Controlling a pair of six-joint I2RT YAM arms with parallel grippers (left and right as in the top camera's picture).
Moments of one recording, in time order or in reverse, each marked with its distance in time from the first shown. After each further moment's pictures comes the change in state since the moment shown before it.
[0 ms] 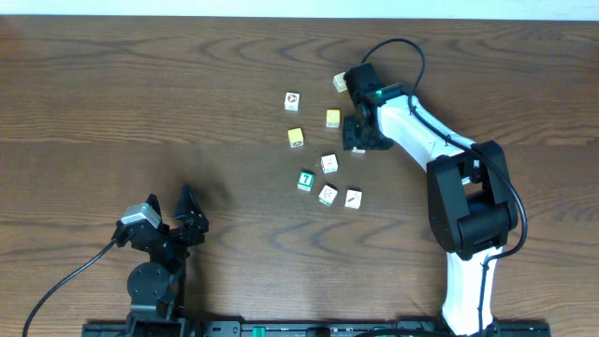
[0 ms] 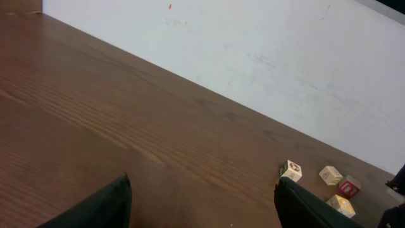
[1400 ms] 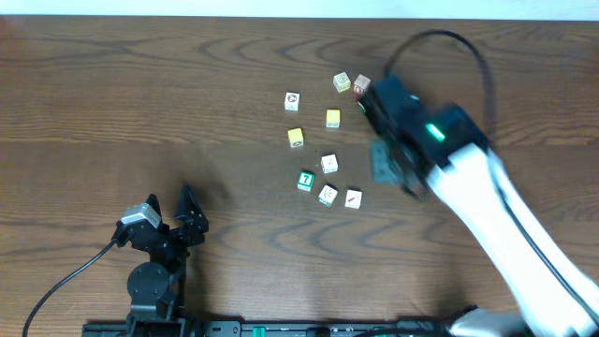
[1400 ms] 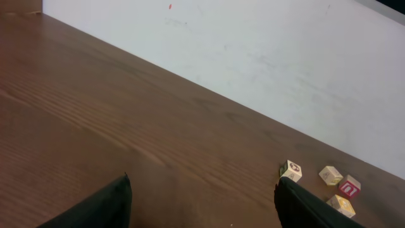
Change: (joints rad) left arm 0.000 0.000 0.000 0.000 0.000 0.000; right arm 0.170 -0.644 -0.018 -0.586 0.211 0.096
